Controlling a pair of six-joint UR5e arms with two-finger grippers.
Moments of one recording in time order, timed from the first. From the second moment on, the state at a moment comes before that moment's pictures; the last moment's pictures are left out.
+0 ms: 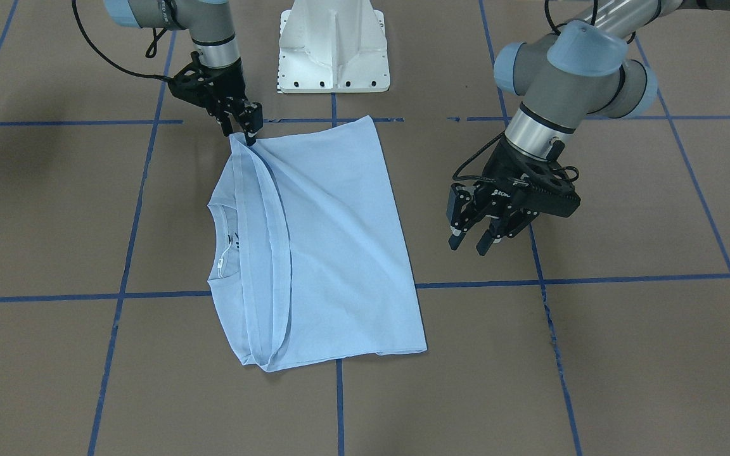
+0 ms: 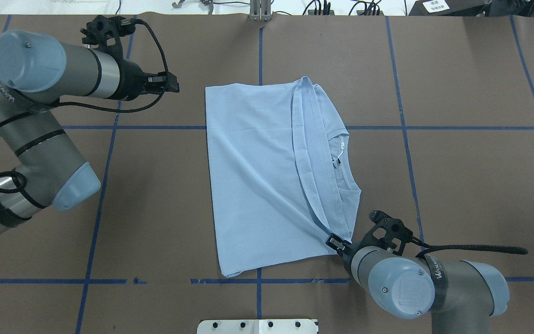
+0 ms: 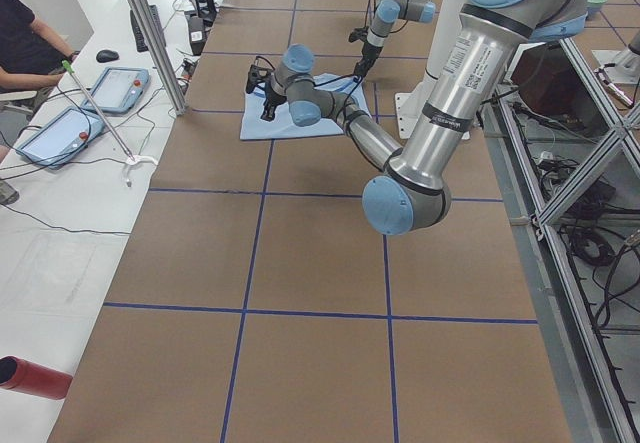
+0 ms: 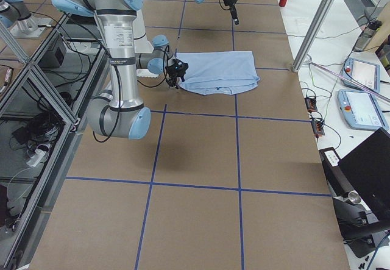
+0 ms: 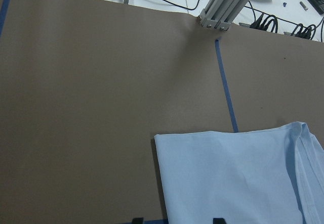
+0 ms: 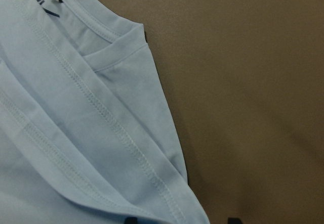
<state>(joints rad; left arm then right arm) -0.80 -2.04 -1.71 -2.15 -1.84 -1.17 0.15 -1.38 2.02 -1.41 1.39 2.07</state>
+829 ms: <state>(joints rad) -0.80 -2.04 -1.71 -2.15 -1.84 -1.17 0.15 -1.36 2.01 -1.39 1.40 2.13</state>
